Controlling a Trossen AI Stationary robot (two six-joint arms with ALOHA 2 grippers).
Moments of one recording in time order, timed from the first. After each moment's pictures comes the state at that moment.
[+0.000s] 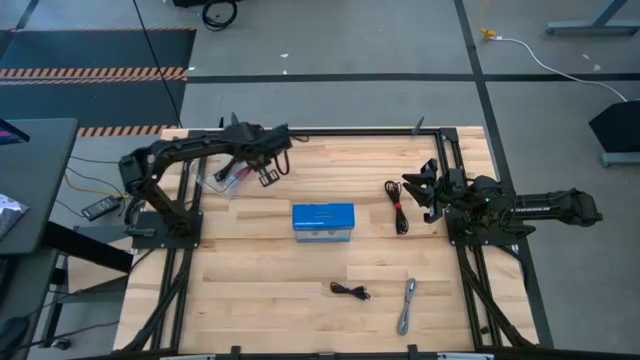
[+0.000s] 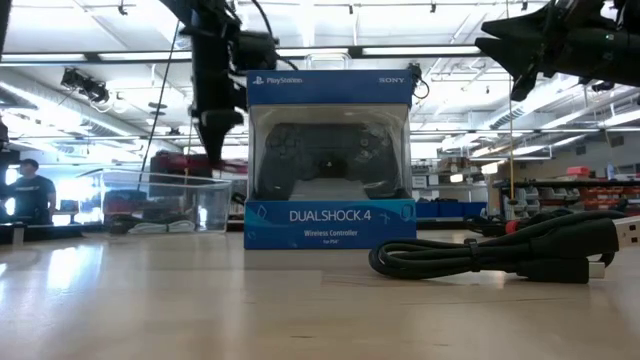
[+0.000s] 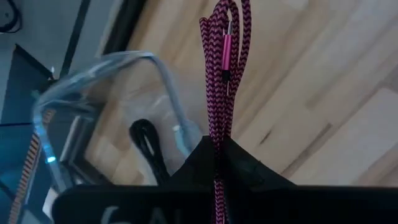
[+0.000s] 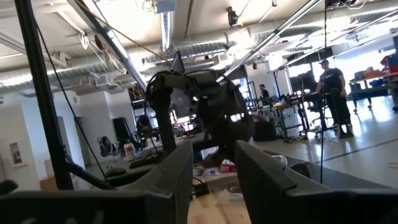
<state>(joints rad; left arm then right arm) 0.46 1.62 1.29 -1.06 -0.39 -0.05 -0.11 0.34 0.01 0.71 0.09 0.19</state>
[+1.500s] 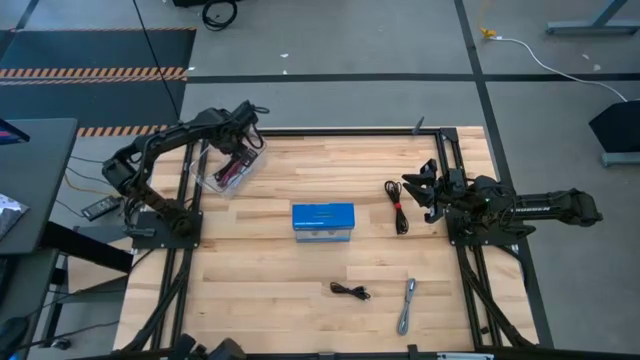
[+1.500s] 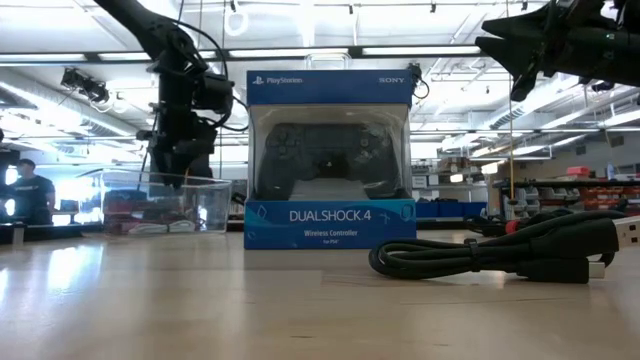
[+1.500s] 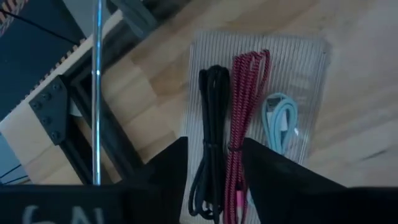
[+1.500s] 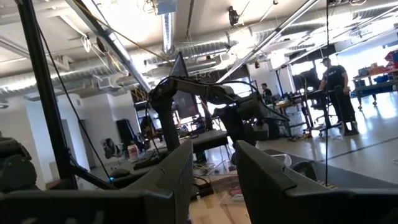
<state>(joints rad) 0.84 1.55 1.08 -0.93 -0.32 -0.12 -0.11 0.34 0.01 0.71 0.08 0.21</state>
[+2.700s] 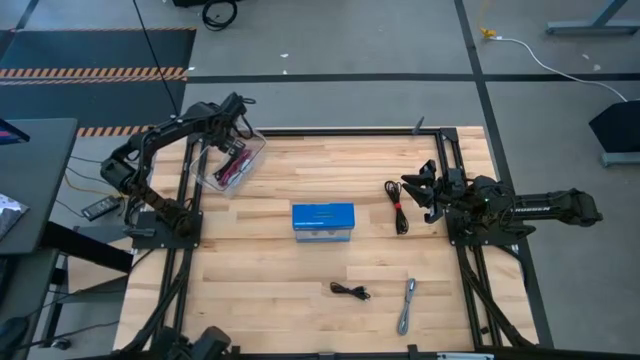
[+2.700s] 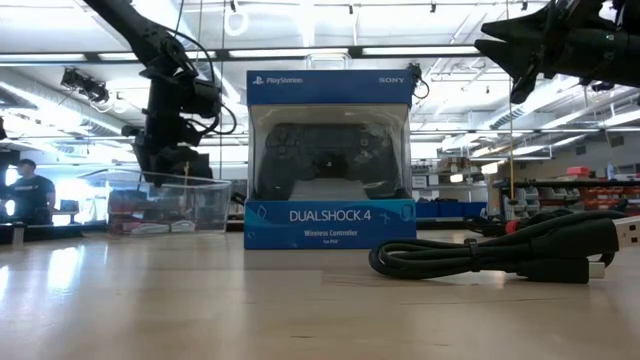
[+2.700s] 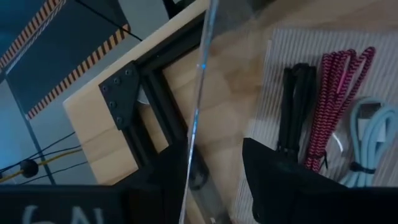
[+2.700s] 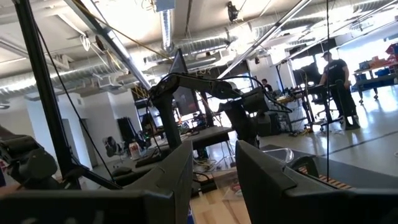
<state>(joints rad) 0.96 1.55 1.08 -0.94 -0.45 -0.07 -0.11 0.34 0.01 0.69 0.08 0.23</state>
